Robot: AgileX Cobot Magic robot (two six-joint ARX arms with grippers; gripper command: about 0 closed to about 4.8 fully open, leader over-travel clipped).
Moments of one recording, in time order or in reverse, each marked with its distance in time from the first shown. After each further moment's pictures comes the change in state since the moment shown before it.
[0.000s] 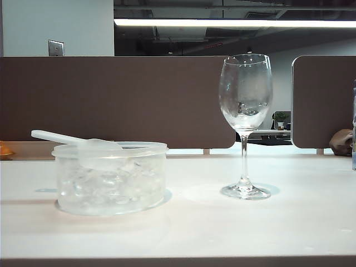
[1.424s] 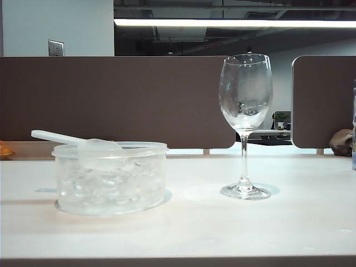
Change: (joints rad) left arm 0.000 0.000 0.000 0.000 0.000 0.000; right arm 0.000 0.000 0.000 0.000 0.000 0.000
